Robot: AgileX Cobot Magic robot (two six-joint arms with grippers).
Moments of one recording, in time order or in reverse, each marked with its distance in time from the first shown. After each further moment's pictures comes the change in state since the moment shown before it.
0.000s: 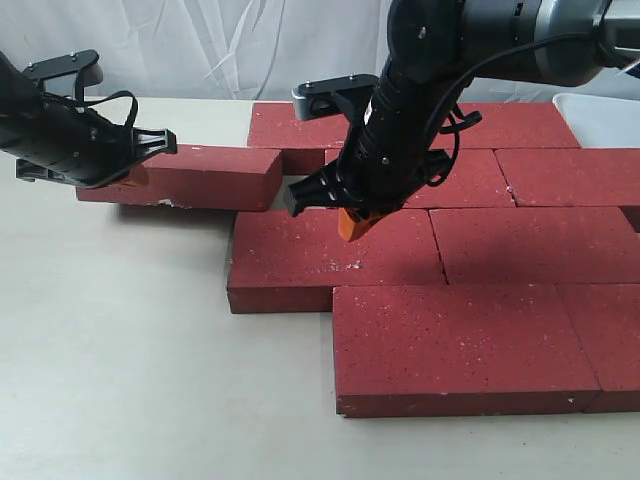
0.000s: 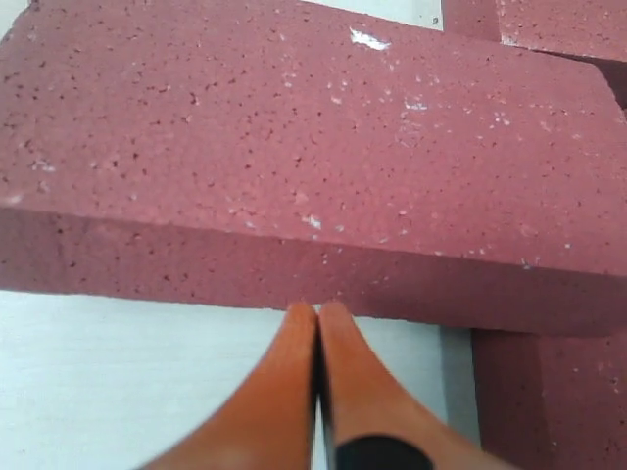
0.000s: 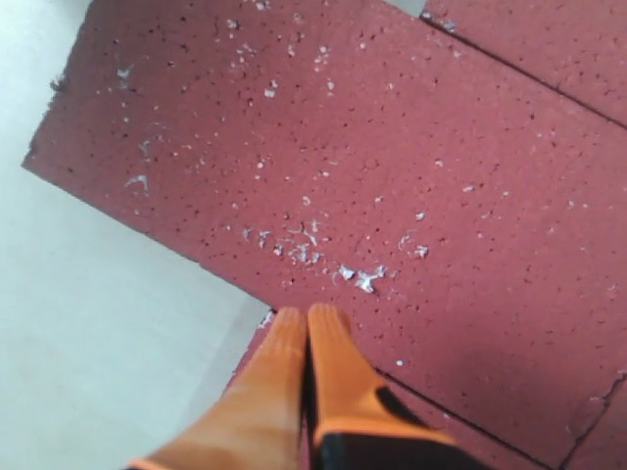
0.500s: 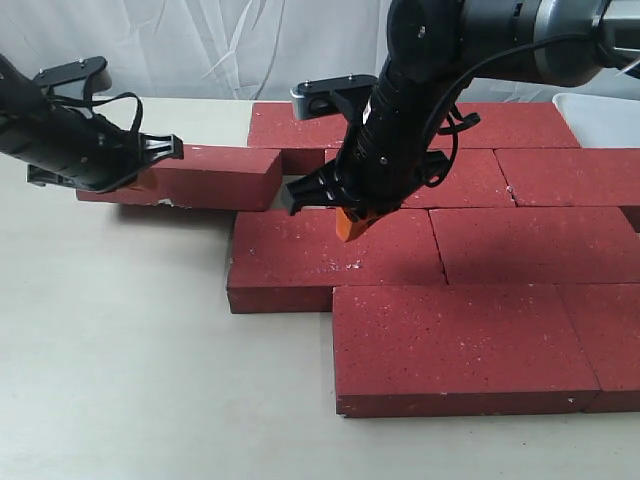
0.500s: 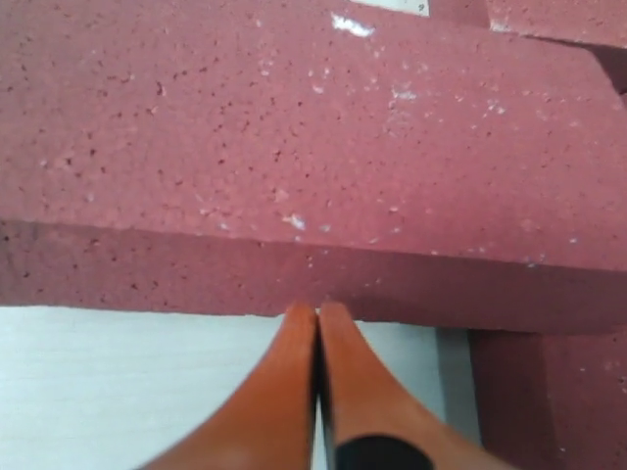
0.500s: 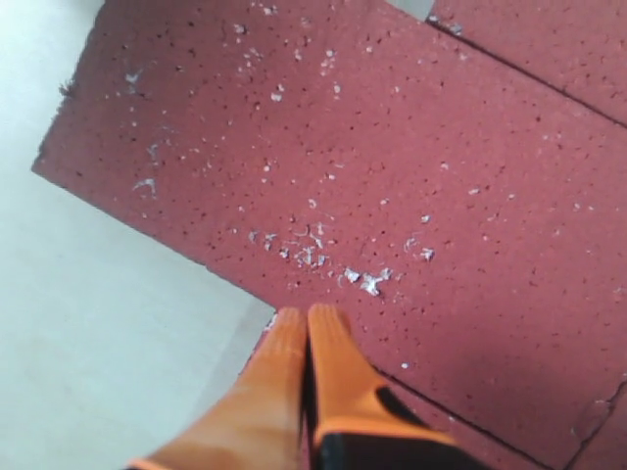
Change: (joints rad) left arm 0.000 0.038 0.000 -0.114 -0.010 0.123; right arm 0.000 0.000 0.000 0.012 -0.004 0.000
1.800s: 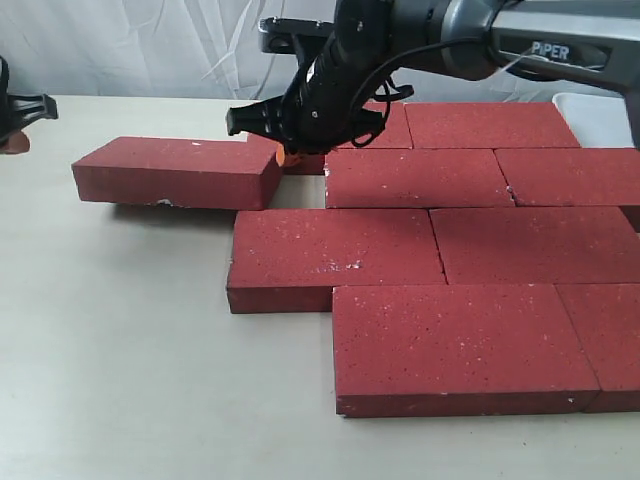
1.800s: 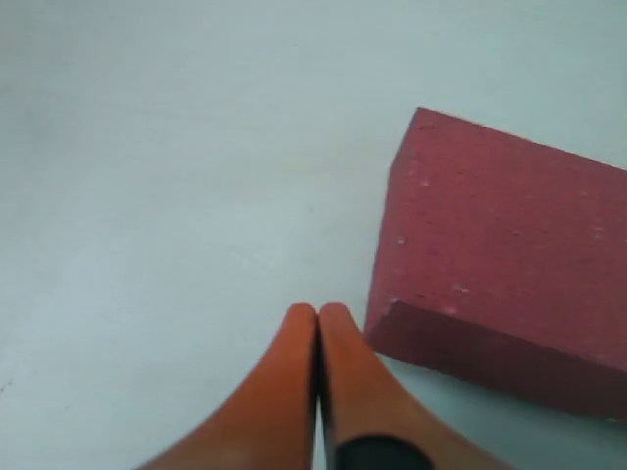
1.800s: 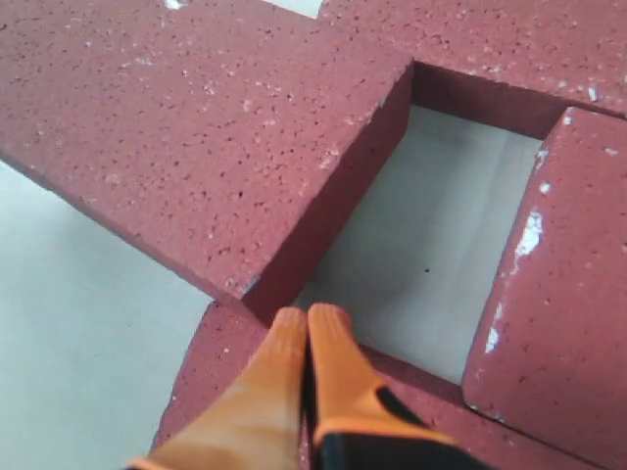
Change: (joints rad) left arm 0.297 -0.100 0.001 0.125 -0.013 0.007; right arm 0.000 0.241 -0.310 0.010 -0.244 0.155
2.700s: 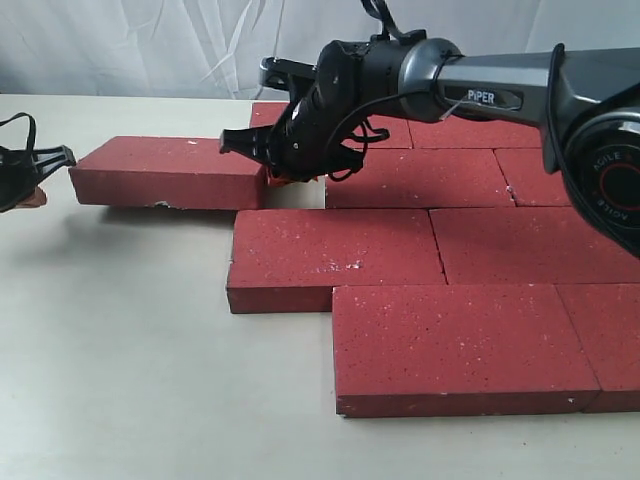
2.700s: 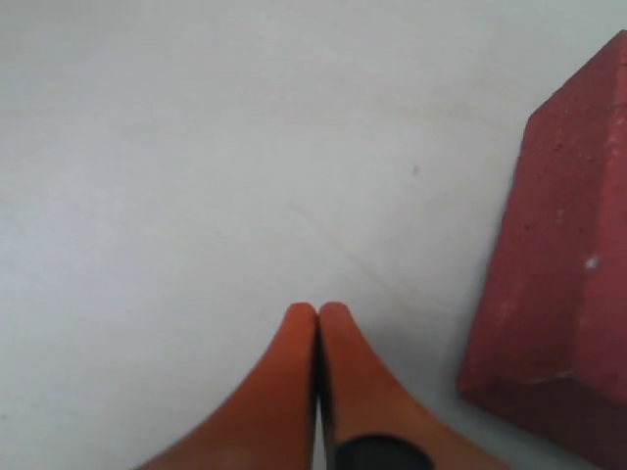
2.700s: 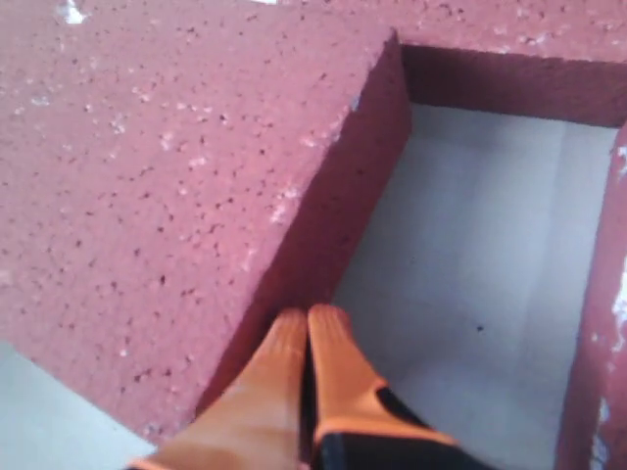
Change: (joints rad) left arm 0.017 0.243 0.000 -0.133 -0.138 -0.002; right arm 0.000 0.152 -0.038 0.082 -0.130 0.082
